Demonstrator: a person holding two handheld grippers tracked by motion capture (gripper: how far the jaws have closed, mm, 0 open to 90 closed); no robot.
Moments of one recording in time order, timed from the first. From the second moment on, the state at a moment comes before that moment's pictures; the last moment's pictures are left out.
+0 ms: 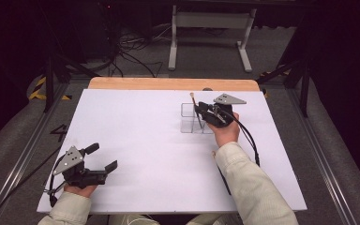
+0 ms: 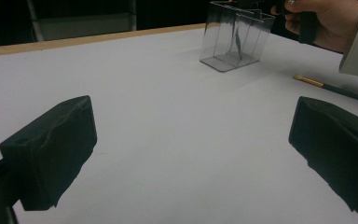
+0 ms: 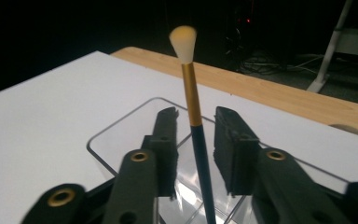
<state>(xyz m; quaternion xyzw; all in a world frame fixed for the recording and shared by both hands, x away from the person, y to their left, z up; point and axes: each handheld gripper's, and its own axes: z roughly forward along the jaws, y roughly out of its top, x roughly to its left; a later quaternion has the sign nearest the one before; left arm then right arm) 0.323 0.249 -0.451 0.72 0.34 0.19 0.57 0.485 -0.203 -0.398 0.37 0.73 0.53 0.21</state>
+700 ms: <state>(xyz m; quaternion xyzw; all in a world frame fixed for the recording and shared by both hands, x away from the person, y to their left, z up) 0.330 0.250 -0.445 0.71 0.35 0.20 0.58 0.414 -0.240 -0.348 0.30 0.73 0.57 0.23</state>
